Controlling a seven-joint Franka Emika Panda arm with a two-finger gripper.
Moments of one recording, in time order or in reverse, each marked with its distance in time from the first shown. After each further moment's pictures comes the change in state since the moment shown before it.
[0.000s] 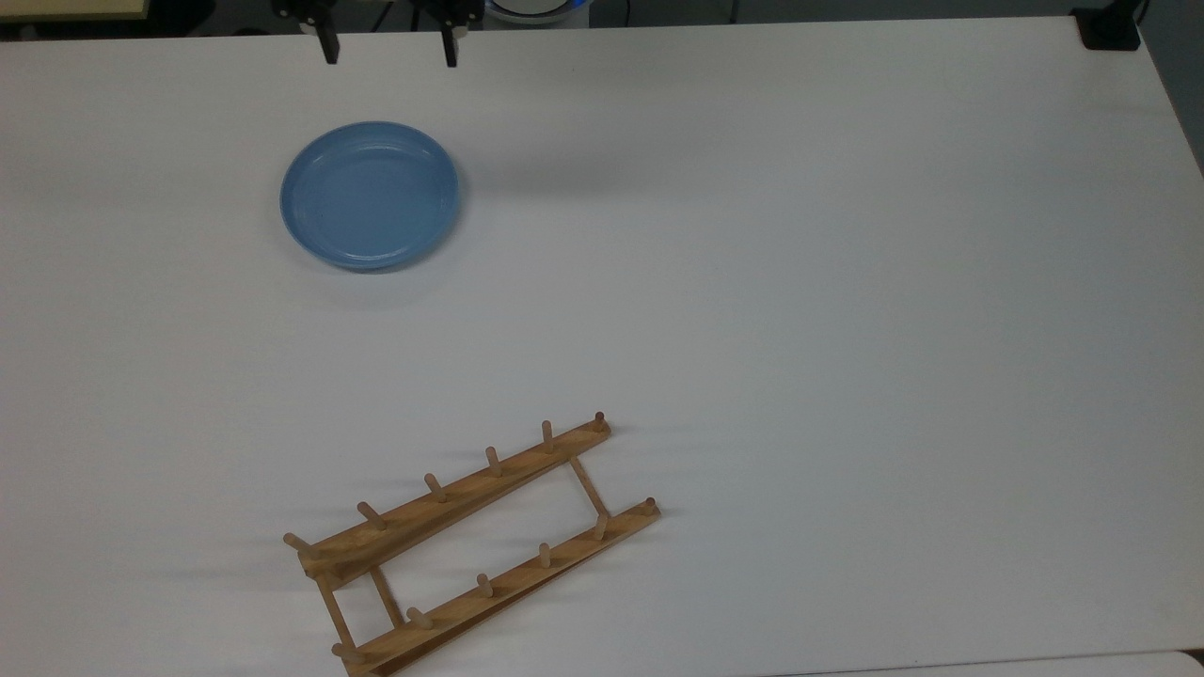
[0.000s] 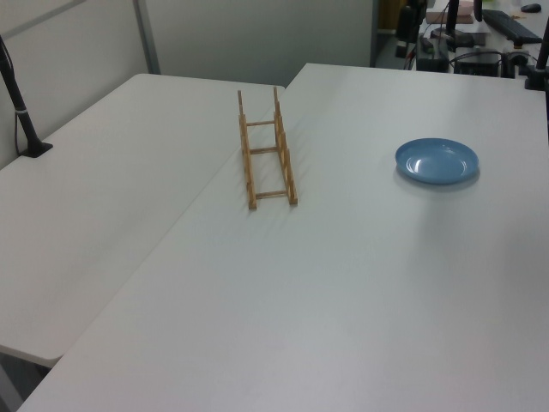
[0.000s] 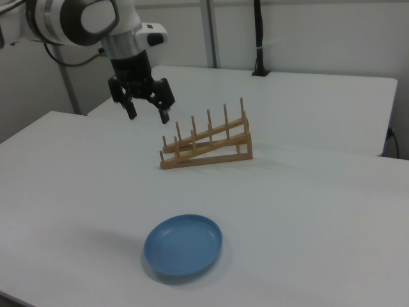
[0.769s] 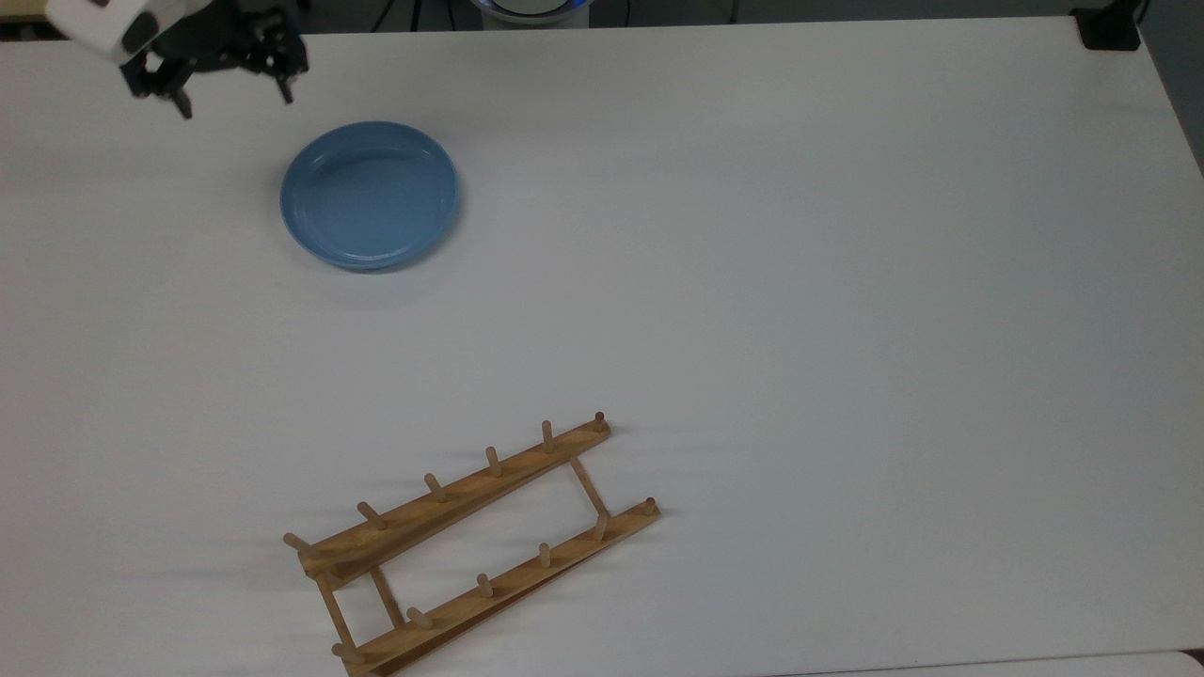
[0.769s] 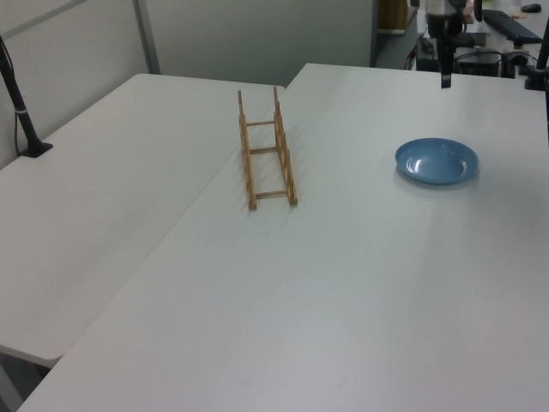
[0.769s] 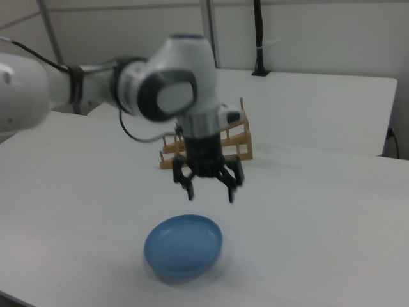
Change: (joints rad) arm -0.283 0.109 -0.010 -0.182 -0.096 0.129 -0.478
